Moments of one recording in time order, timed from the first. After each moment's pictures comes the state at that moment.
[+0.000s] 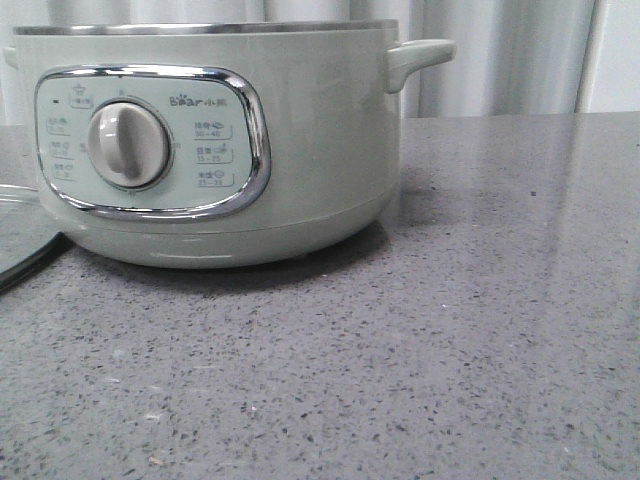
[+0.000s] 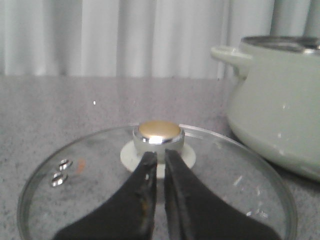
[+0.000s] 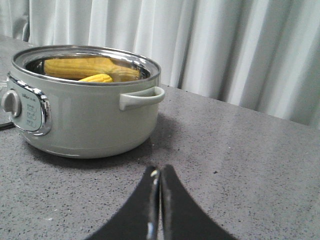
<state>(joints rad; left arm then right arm) -0.12 0.00 0.00 0.05 0.14 -0.10 0.49 -0.01 -0.35 -0.14 0.46 -0.07</state>
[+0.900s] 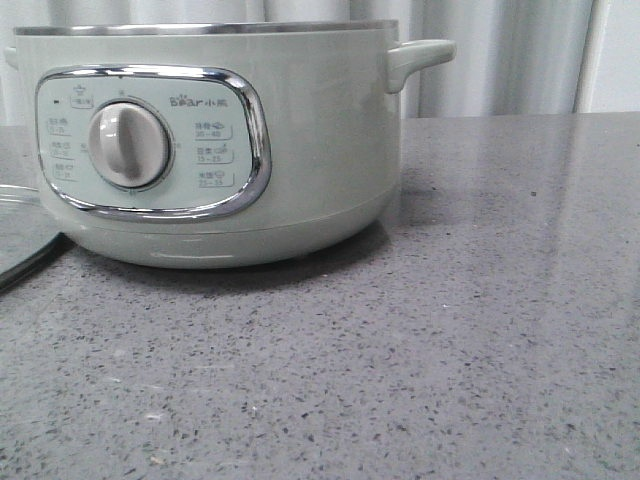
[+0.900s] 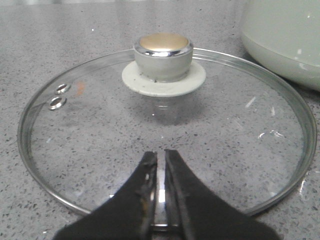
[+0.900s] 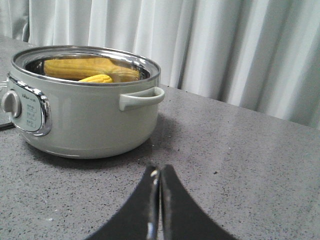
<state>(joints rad) -0.12 0.00 0.00 0.04 0.34 -0.05 0.49 -0.01 -0.35 -0.14 0.46 -0.07</state>
